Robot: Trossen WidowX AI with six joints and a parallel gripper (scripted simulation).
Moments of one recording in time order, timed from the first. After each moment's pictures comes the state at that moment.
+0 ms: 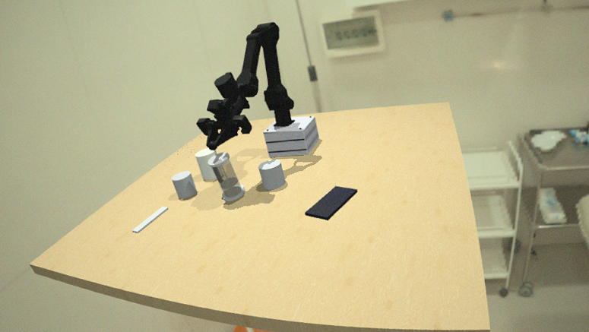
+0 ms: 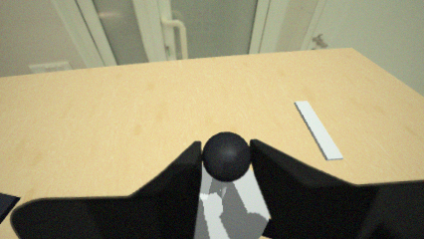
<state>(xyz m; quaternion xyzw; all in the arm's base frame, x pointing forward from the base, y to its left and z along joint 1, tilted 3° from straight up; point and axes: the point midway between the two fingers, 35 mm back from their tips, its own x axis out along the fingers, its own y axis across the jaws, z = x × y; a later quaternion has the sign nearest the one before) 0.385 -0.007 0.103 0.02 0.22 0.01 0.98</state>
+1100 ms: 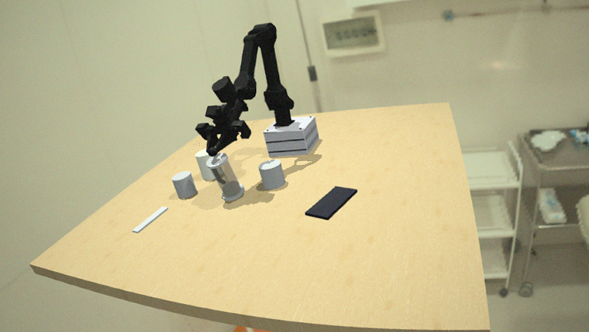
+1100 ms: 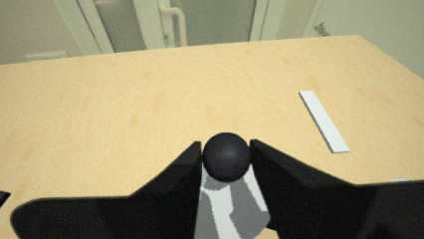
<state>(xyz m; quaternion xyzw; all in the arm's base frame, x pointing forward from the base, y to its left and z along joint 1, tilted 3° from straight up) 0.395 -0.006 0.092 0.02 0.24 0.01 0.97</state>
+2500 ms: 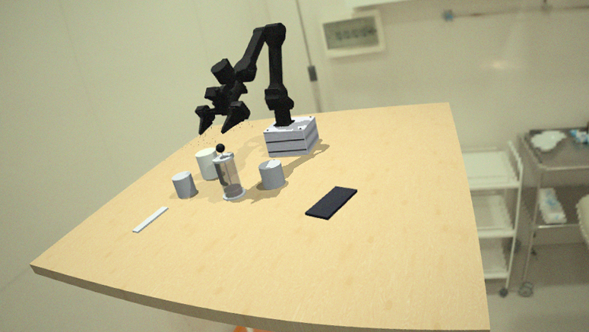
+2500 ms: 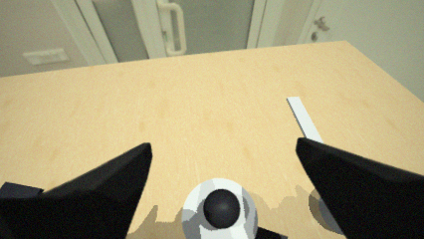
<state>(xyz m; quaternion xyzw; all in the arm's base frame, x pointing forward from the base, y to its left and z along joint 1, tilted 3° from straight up) 0.372 -0.011 0.145 0.03 0.25 0.00 0.97</state>
